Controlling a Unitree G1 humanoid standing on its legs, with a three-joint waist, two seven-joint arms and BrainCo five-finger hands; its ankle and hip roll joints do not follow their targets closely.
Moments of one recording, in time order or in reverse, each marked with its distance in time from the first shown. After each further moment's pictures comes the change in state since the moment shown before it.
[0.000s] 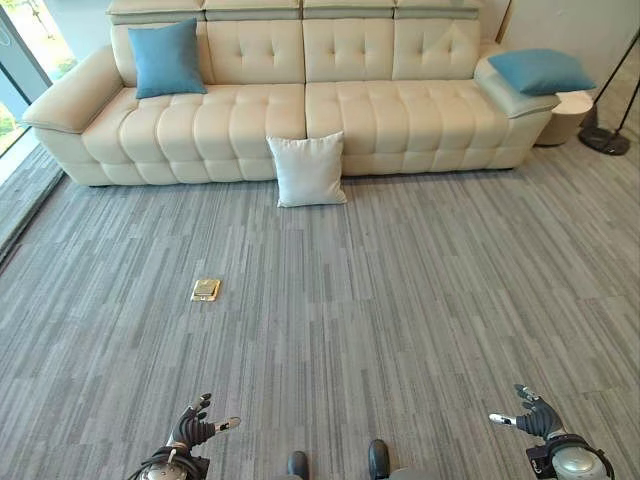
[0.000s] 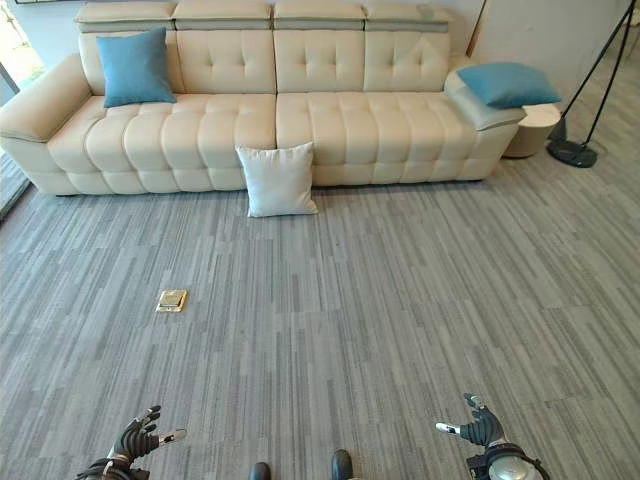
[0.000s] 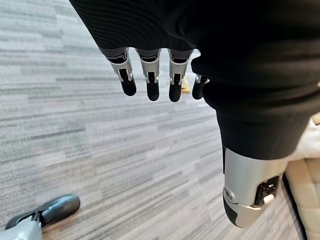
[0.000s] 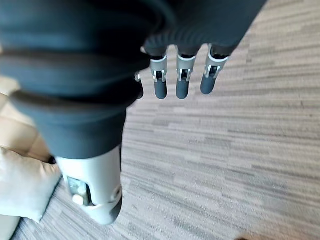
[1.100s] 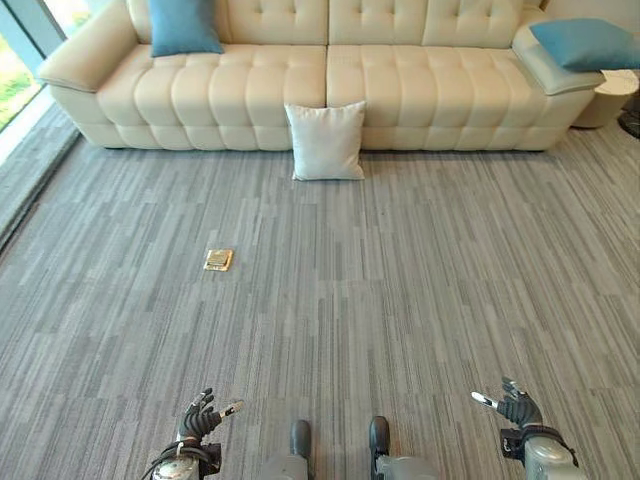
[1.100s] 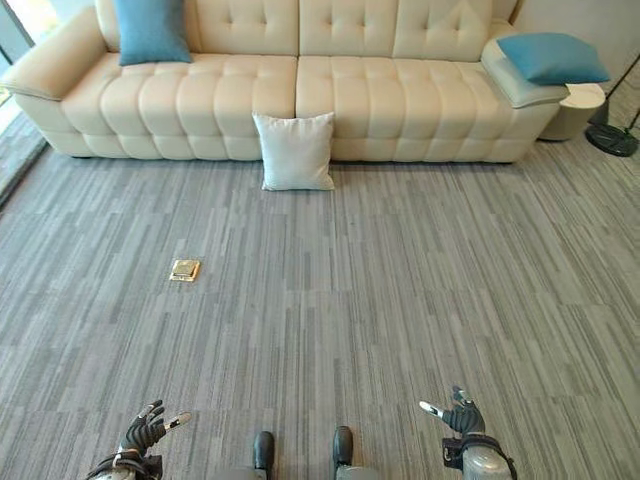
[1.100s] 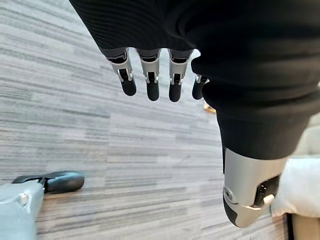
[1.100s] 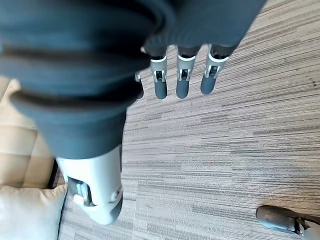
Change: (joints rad) left arm -0.026 -0.080 0.032 0.025 -0.147 0.017 0.042; right arm -0.099 0.146 -0.041 0.067 0.184 0.009 -0.072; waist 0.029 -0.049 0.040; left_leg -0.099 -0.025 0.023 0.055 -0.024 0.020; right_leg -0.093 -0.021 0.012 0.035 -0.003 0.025
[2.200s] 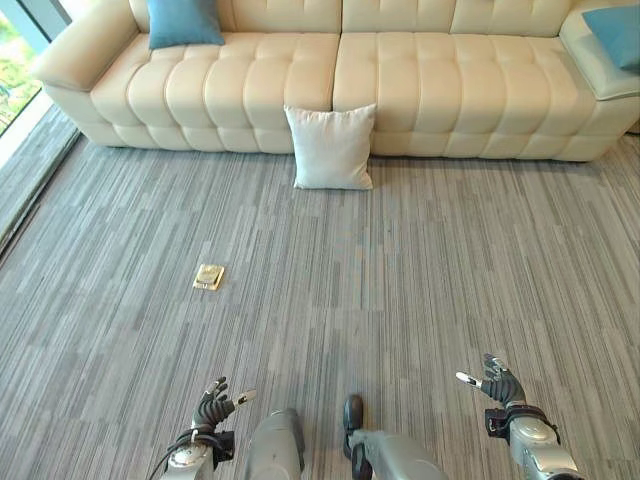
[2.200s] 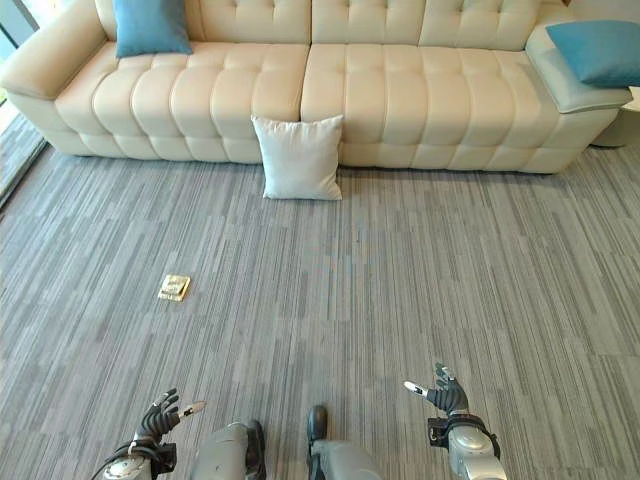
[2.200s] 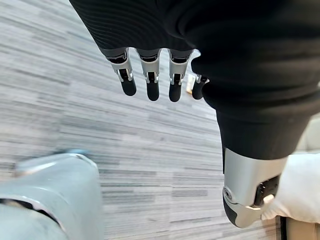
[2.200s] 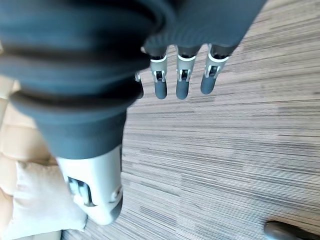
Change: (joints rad) left arm -0.064 -0.032 -0.036 0.008 -0.004 0.004 0.010; right arm -0.012 0.000 0.039 -0.079 0.001 -0.001 -0.001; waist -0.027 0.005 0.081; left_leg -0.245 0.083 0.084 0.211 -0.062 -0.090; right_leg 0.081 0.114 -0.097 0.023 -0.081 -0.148
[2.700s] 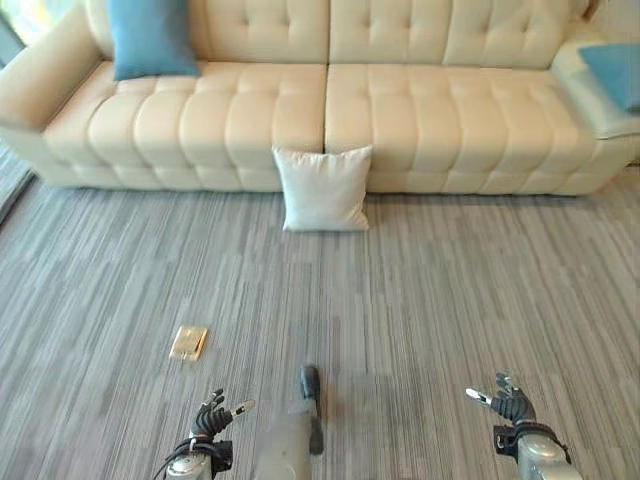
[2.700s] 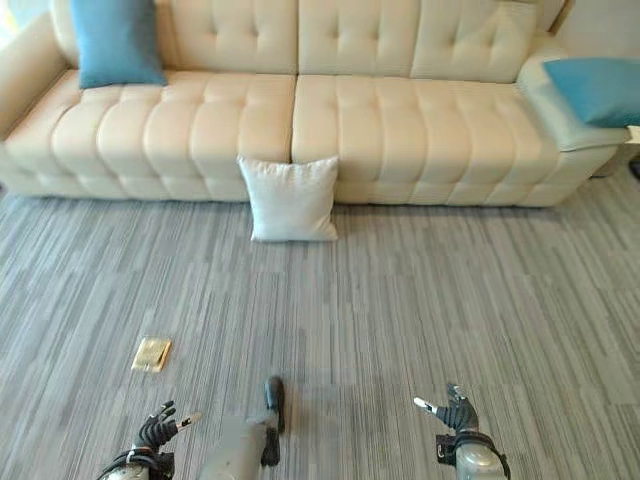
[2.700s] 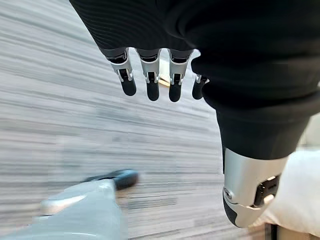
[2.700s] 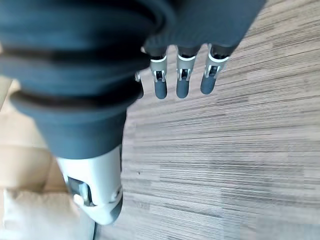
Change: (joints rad) left arm -0.022 0.023 0.009 0.031 0.009 0.018 0.003; right arm 0.050 0.051 -0.026 0.030 -0.018 0.005 -0.015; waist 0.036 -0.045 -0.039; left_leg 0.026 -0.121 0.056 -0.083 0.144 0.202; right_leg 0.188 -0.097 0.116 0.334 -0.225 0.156
